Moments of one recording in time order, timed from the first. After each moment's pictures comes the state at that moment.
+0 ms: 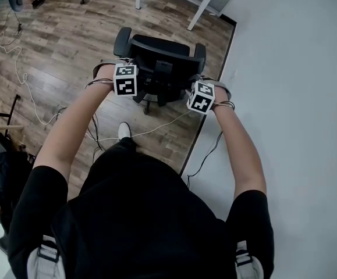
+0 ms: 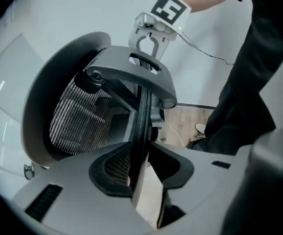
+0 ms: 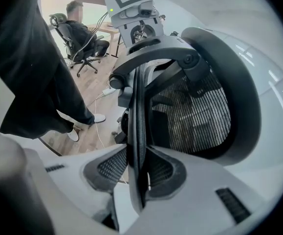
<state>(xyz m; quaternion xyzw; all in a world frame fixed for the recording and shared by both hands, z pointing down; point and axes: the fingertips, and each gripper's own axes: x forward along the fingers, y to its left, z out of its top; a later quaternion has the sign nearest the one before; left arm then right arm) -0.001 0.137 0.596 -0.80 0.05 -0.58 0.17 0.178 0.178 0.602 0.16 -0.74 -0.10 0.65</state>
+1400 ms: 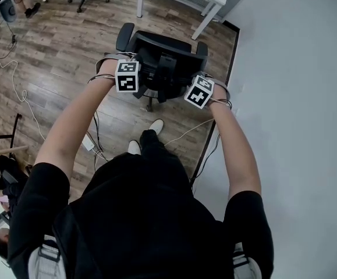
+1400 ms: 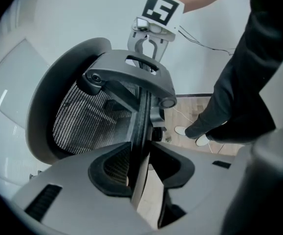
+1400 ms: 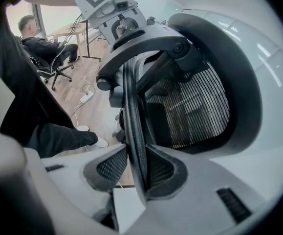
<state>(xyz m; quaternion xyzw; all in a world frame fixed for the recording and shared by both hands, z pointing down) -0.074 -0.099 0.599 -0.81 0.05 -0.54 0.22 0.098 -0.047 0.604 0.25 -0.71 -0.02 0.66</state>
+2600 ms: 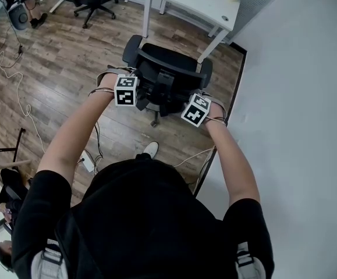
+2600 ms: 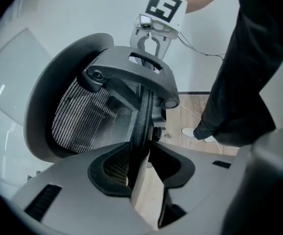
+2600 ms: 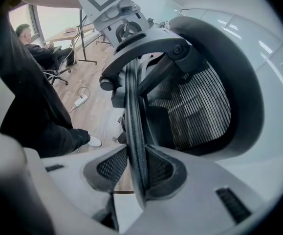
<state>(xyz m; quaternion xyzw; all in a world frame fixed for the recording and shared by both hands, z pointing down) -0.058 -0.250 0.602 -0.80 0.04 -0.55 0.21 0.113 -0.192 0.606 0.24 -0.73 -0.02 0.65</state>
